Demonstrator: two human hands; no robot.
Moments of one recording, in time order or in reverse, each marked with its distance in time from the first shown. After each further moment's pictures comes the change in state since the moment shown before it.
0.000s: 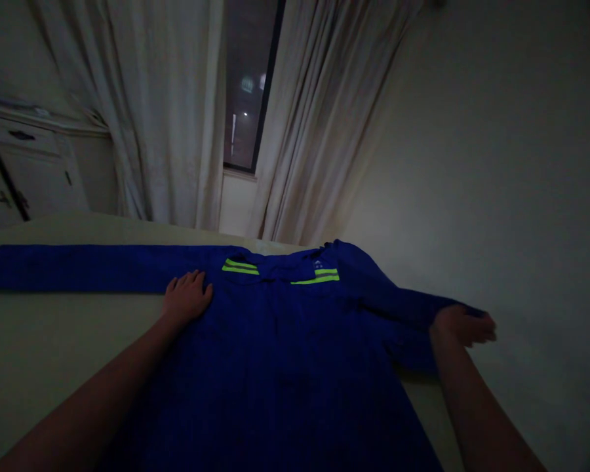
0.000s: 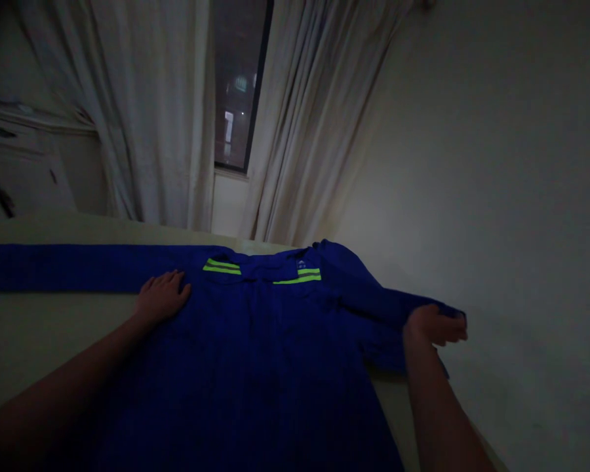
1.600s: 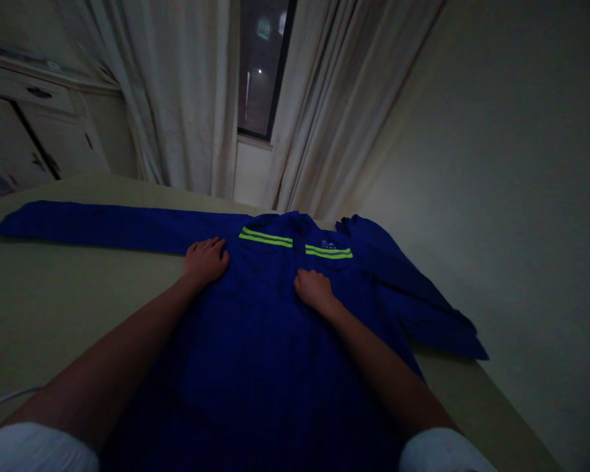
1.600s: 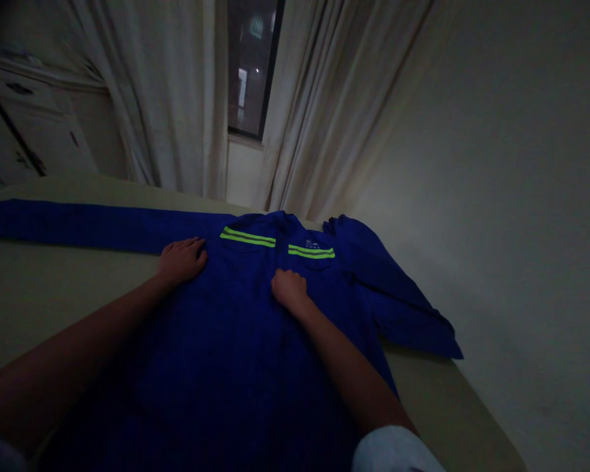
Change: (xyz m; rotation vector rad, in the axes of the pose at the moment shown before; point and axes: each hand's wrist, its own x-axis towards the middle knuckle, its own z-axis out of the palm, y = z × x) left_hand -0.008 0.002 -0.010 -0.044 0.008 0.044; right_hand -0.253 -0.158 0.080 -0.262 -1.127 -0.710
